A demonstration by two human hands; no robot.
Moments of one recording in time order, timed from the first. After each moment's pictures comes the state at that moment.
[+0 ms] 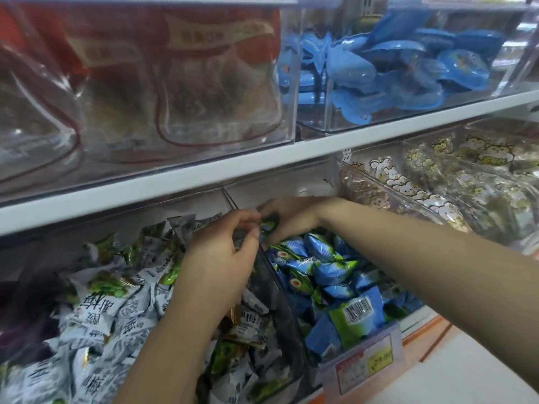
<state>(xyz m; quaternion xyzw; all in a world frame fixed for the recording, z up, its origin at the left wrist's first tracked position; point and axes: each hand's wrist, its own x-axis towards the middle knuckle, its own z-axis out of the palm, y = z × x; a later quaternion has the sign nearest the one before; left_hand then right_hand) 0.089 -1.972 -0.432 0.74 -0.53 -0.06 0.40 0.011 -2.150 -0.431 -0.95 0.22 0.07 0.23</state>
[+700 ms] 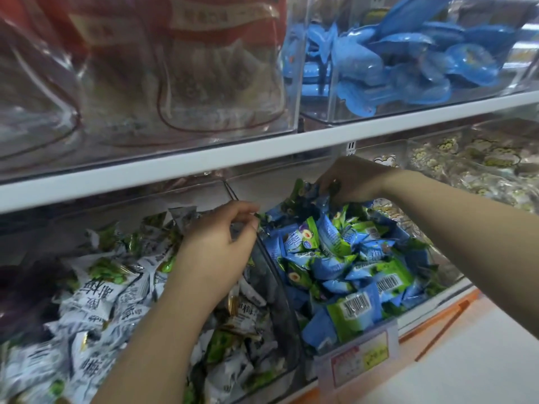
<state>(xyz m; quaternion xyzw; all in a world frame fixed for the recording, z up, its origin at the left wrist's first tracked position) 0.094 -1.970 -0.433 0.74 -0.53 -0.10 0.41 -0.061 -2.181 -0.393 -0.94 0.34 -0.01 0.08</state>
